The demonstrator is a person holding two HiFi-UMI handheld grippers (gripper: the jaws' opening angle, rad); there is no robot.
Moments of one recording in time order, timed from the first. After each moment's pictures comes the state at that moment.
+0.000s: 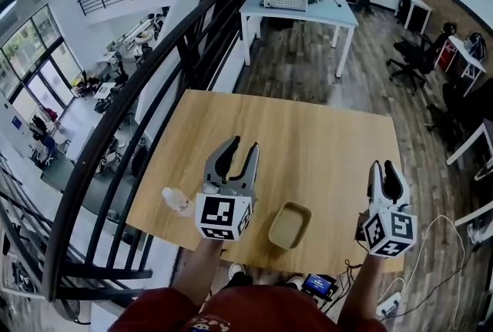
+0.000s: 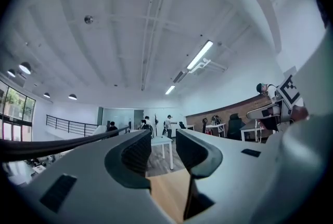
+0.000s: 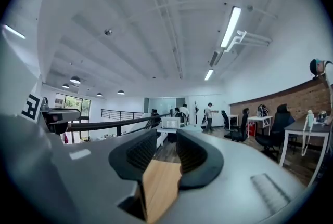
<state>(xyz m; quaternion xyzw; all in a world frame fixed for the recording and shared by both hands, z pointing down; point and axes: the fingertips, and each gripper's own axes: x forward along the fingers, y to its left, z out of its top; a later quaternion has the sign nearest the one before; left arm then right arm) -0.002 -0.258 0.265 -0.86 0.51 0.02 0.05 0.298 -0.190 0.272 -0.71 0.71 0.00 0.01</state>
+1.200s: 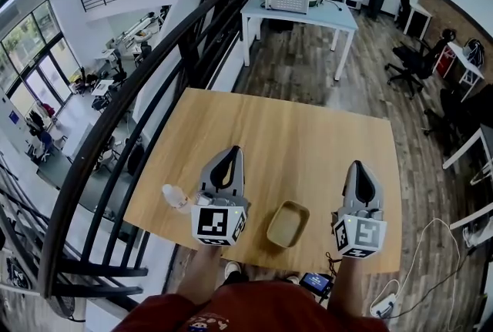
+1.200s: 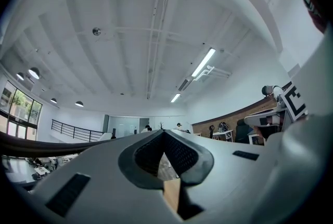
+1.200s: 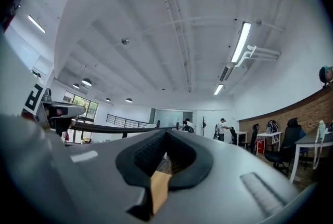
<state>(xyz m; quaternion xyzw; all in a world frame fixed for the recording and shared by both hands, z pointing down) -0.032 -0.239 0.268 -0.83 0.54 0.07 0.07 0.232 -0.197 0.276 -0.68 0.73 0.08 0.04</state>
